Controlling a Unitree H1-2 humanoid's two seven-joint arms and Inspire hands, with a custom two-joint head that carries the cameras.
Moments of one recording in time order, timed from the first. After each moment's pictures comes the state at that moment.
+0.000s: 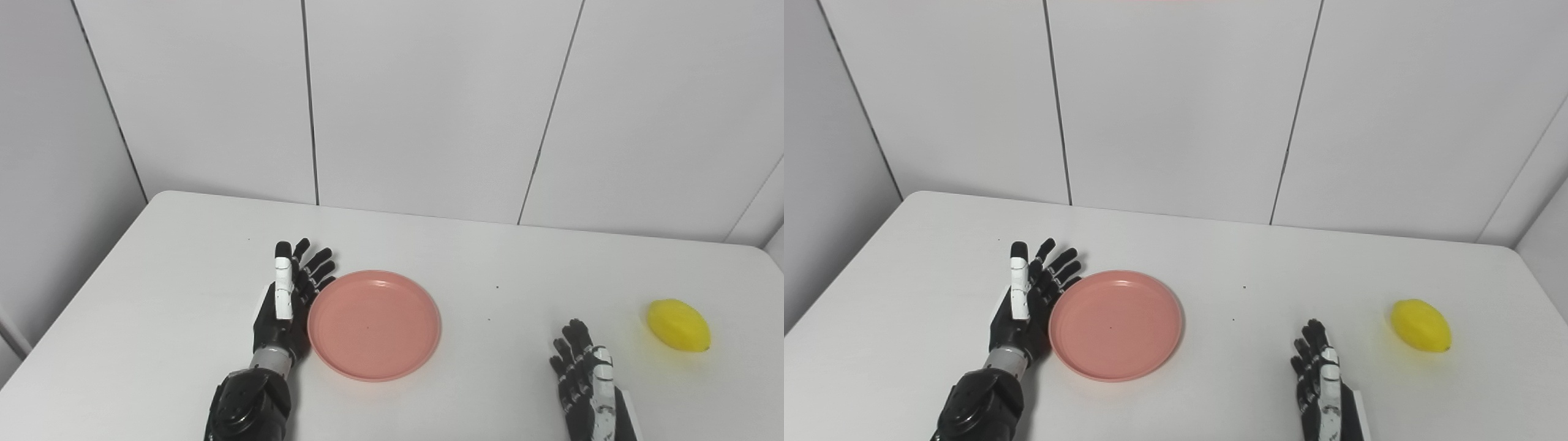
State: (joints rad) left arm -0.26 -0.07 0.12 0.05 -0.28 0.27 0.03; right arm 0.10 0.06 0.00 -0.22 0.22 0.07 0.01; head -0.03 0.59
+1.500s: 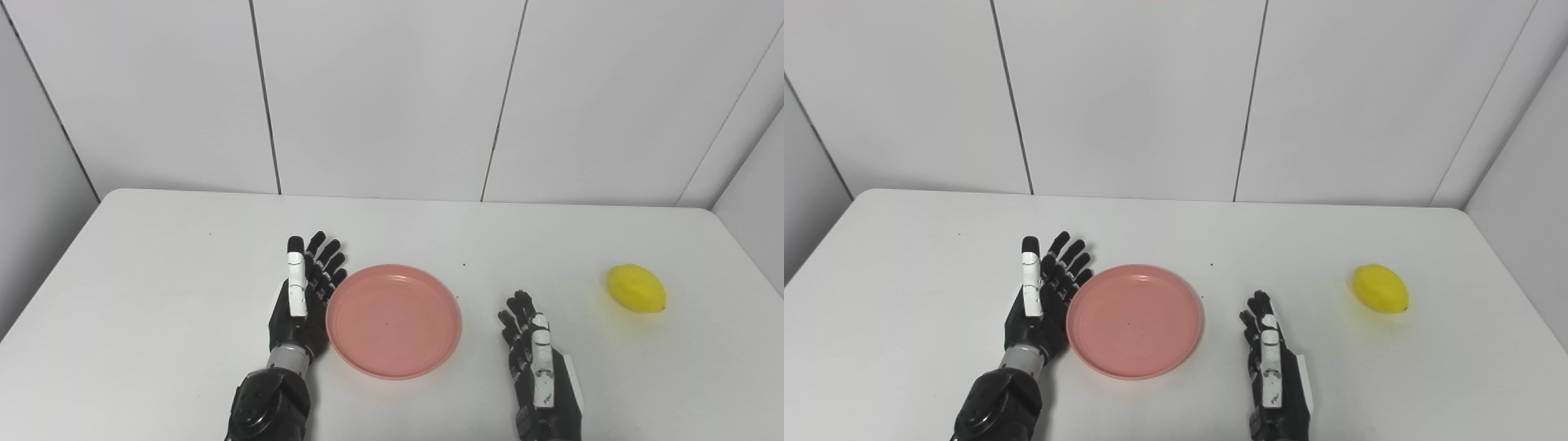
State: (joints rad) left arm -0.26 -0.16 0.05 0.07 -0.30 0.26 0.01; right arm 0.10 0.14 0.05 -0.23 0.10 0.08 -0.05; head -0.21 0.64
